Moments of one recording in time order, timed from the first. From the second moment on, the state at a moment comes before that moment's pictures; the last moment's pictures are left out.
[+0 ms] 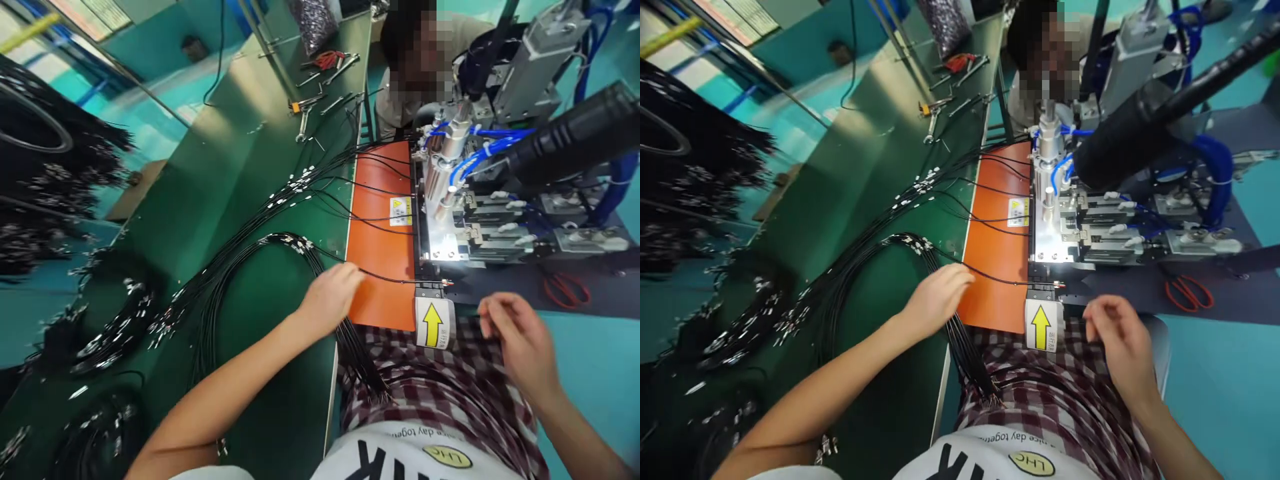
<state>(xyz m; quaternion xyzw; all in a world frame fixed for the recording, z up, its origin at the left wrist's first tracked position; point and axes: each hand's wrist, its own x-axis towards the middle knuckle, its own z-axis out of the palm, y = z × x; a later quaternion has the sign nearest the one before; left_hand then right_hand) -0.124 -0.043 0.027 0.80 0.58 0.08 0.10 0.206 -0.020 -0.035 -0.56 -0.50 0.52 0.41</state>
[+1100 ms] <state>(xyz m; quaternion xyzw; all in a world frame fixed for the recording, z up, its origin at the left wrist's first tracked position) -0.163 -0.084 0.020 0.63 0.73 0.03 0.25 0.043 -0.101 -0.019 -0.27 -0.80 0.54 -0.01</state>
